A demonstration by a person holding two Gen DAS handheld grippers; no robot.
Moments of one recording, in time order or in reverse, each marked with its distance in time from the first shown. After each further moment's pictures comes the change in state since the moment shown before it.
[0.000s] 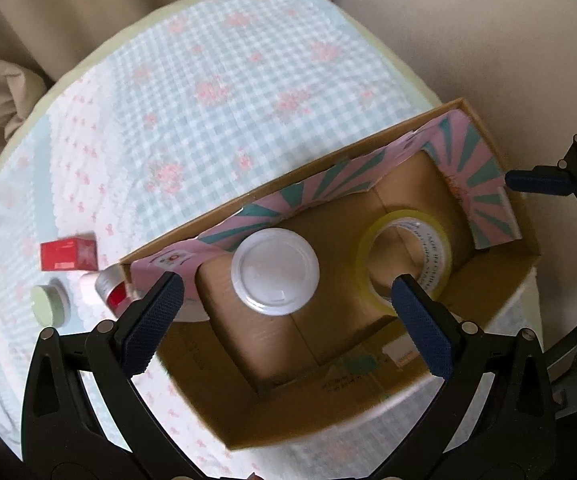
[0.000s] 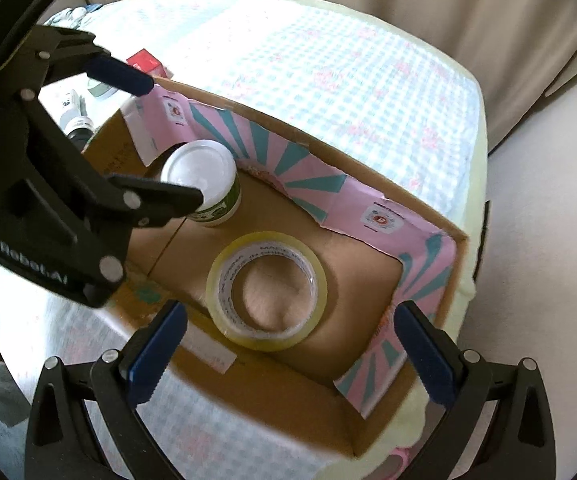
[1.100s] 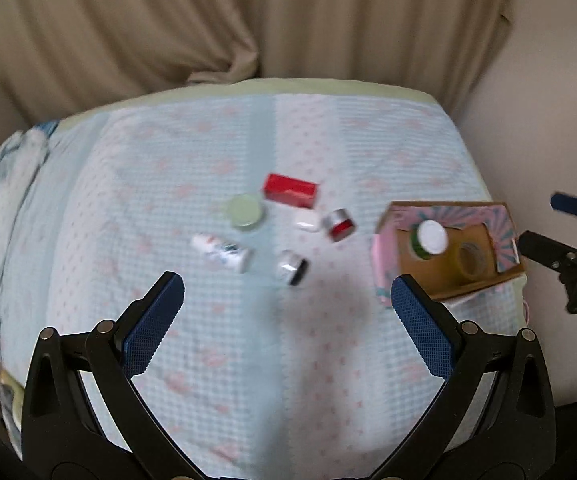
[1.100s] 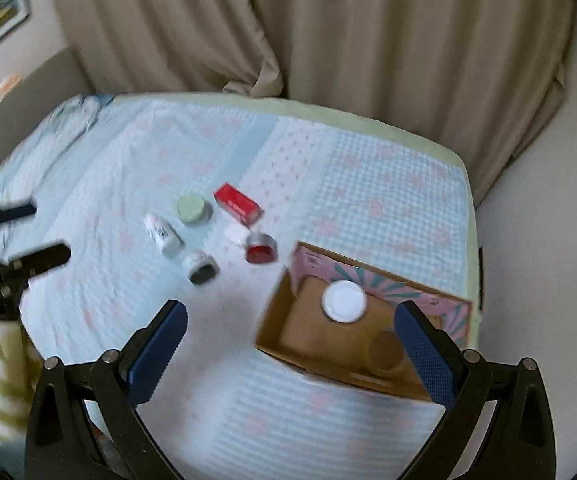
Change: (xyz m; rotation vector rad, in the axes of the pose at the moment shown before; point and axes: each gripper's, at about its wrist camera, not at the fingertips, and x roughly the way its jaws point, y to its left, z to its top) left arm -0.240 0.235 -0.233 -0.466 -0.279 0.146; right arm -0.179 0.163 0.093 0.216 -0.252 0.006
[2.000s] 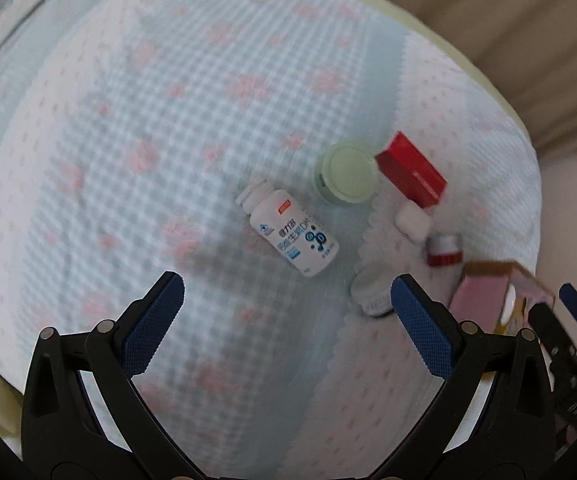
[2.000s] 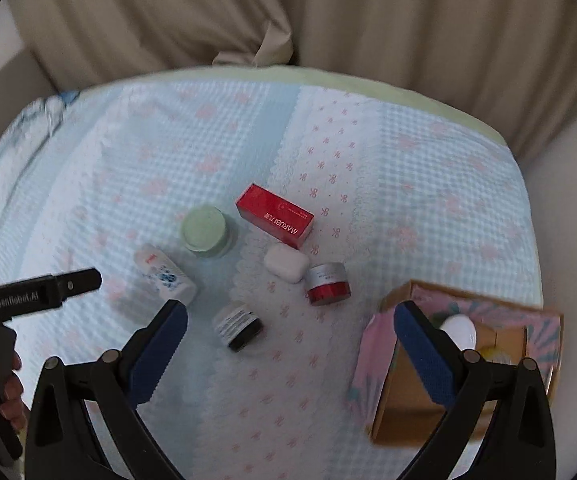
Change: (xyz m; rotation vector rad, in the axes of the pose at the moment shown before) left arm 0.226 0.150 0.012 -0.441 0.316 -0.063; right arm 0.180 0.100 0.061 0.037 0.106 -0.057
